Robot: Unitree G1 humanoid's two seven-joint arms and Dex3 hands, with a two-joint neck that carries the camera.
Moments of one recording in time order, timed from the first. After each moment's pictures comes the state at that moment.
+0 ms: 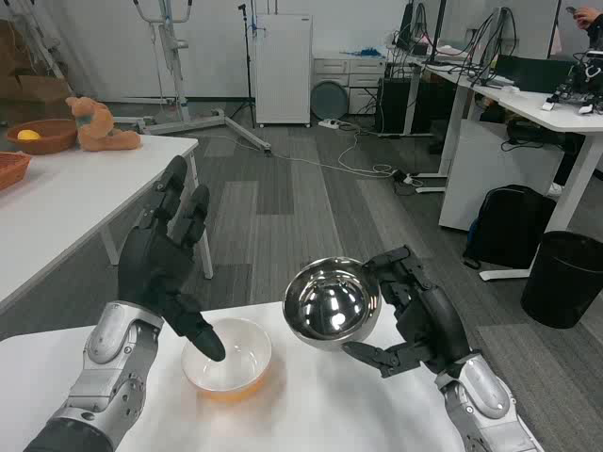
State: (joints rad) left arm -0.65 0.17 -0.19 0.53 -0.57 -0.57 -0.19; right arm -0.25 -0.41 0.14 0.32 0.53 -0.59 0.22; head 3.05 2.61
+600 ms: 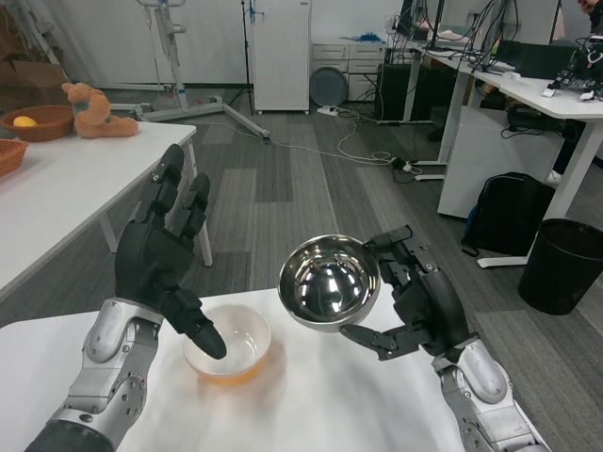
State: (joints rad) left arm -0.58 0.16 -0.19 0.44 -0.57 -0.57 -0.19; right arm -0.23 -0.41 0.14 0.27 0.54 -0.62 0.21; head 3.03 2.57
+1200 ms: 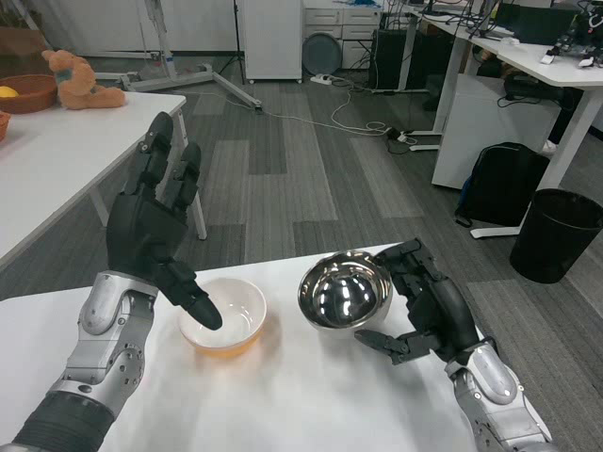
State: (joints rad) left arm -0.58 0.16 -0.19 0.42 -0.57 -0.57 -0.19; right arm -0.12 -0.44 0.13 0.37 0.53 -0.63 0.22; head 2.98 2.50
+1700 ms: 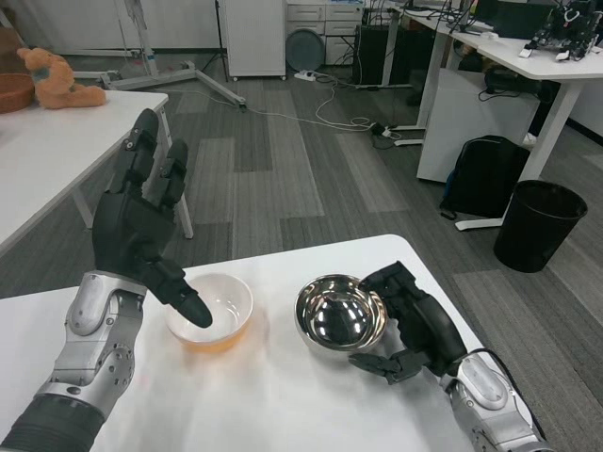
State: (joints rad) left arm -0.58 0.16 -0.19 0.42 -0.57 -0.57 -0.19; right arm -0.11 -0.46 0.20 0.48 0.53 -0.63 0.25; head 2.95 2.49
